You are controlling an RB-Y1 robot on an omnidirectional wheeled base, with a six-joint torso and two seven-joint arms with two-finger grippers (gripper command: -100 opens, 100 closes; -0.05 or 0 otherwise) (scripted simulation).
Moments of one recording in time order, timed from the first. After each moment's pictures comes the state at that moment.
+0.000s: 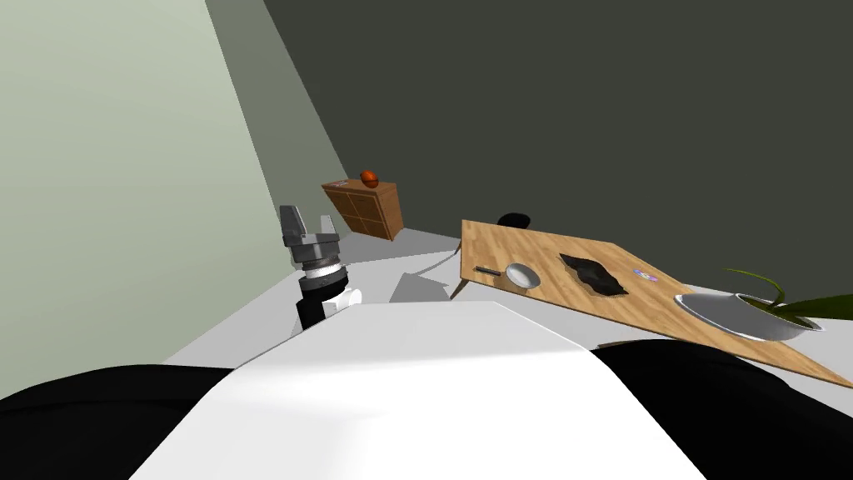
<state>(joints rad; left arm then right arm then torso) 0.50 0.01 0.05 -2.38 0.06 -0.56 -0.14 0.56 -0.92 1.00 -1.09 0.00 -0.62 0.80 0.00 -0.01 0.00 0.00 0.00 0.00</state>
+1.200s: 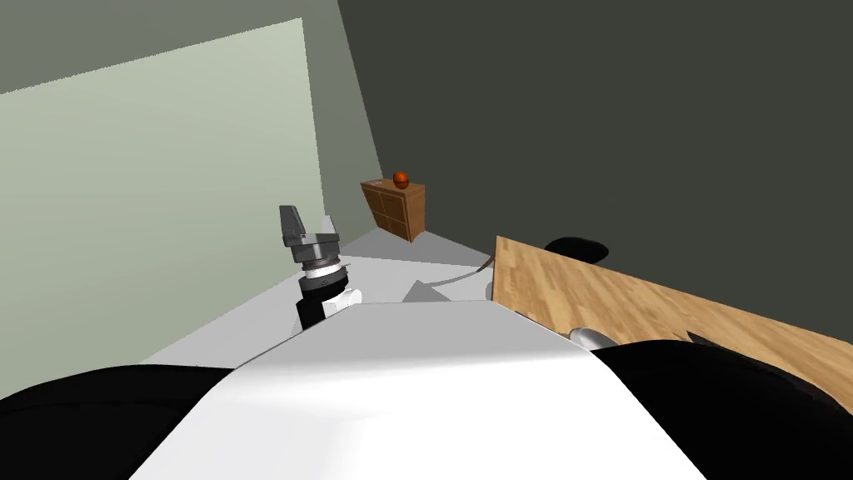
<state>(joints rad) 0.50 0.01 0.05 -2.38 0.06 -0.56 -0.14 0.52 -1.16 1.18 -0.77 -0.09 -0.62 1.02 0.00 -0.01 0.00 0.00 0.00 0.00</state>
